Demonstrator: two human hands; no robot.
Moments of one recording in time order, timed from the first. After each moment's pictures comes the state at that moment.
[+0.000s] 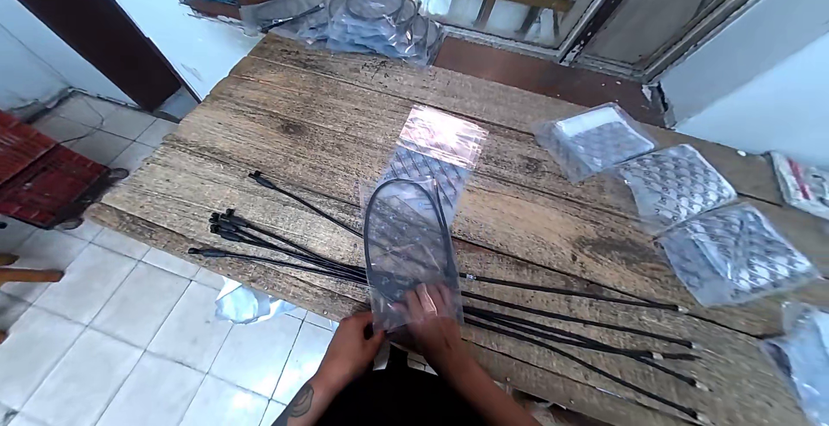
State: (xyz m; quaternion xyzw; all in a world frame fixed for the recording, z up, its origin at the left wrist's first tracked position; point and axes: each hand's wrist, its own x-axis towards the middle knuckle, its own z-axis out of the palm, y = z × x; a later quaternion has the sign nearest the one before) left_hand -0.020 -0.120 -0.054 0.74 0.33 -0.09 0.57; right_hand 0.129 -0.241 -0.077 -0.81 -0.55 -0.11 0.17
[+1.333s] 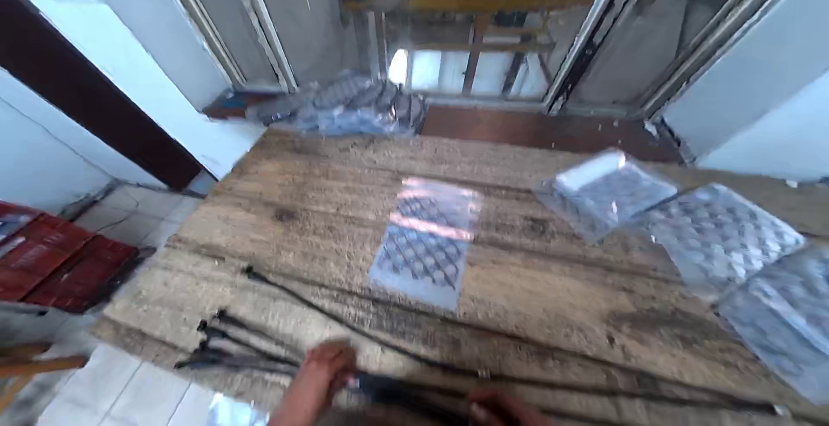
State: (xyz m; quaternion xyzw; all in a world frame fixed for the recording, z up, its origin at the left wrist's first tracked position) left_hand 0.020 -0.004 -0.051 0.94 0.19 -0.02 0.29; right_hand 0.229 -0.305 -0.016 -0.74 -0.28 0.42 0.45
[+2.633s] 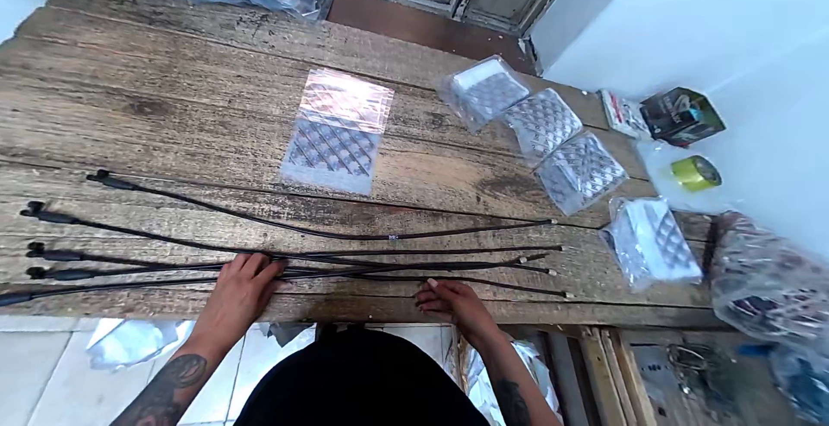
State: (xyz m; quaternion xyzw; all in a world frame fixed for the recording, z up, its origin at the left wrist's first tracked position) left_hand -0.010 -0.033 -0.096 0.98 0.08 0.12 0.16; right_hand 0.192 -0.390 -0.033 -0.70 0.10 0.45 0.54
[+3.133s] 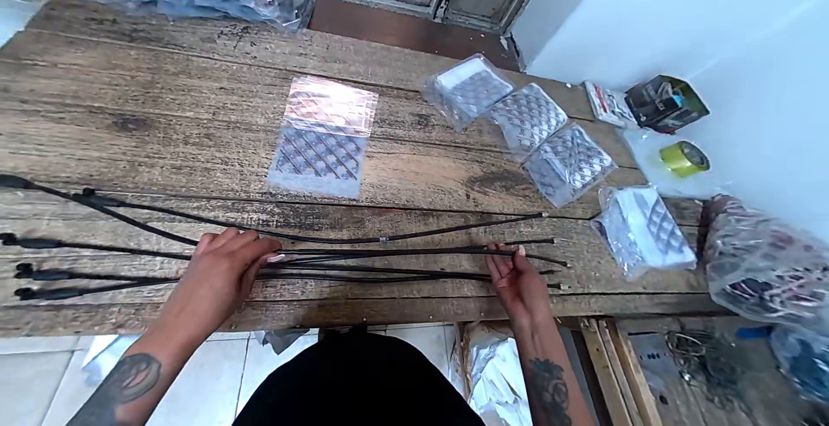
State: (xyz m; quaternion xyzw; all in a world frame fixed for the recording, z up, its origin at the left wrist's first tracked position) left_hand 0.029 -0.024 0.007 0.97 0.02 0.17 0.20; right_hand 0.248 -0.435 -0.005 -0.51 0.27 0.07 0.82
